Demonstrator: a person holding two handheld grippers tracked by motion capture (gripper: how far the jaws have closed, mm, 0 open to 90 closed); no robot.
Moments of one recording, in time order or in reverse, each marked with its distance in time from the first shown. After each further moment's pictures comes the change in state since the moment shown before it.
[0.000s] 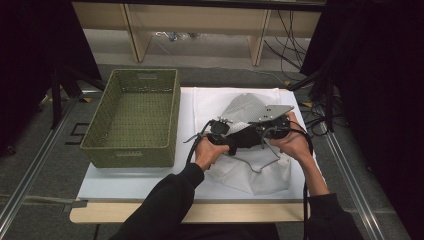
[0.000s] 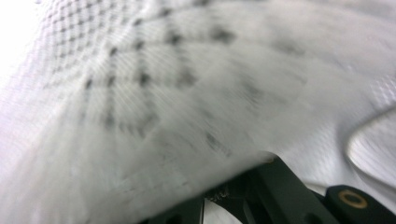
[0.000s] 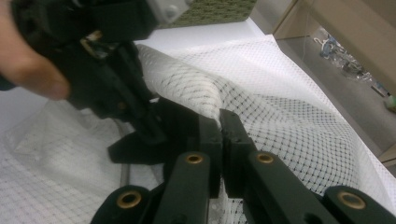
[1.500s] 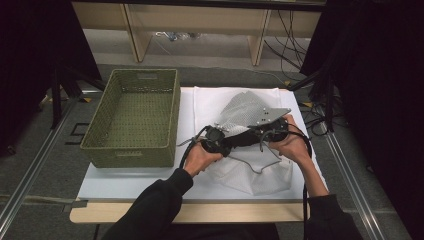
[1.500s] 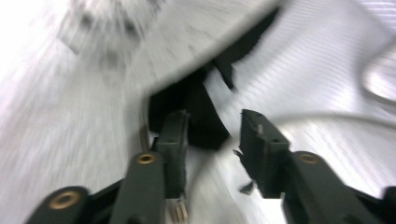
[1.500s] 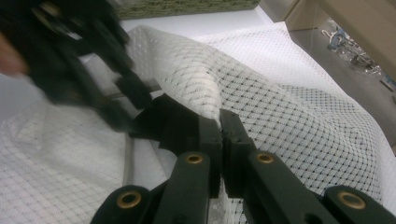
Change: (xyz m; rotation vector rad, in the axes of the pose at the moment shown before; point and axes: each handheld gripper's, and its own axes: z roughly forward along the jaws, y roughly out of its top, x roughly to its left) left arm -0.002 -0.027 -0.031 0.080 0.010 0.141; right arm 0.005 -0.006 0.006 0.033 0.014 -0.007
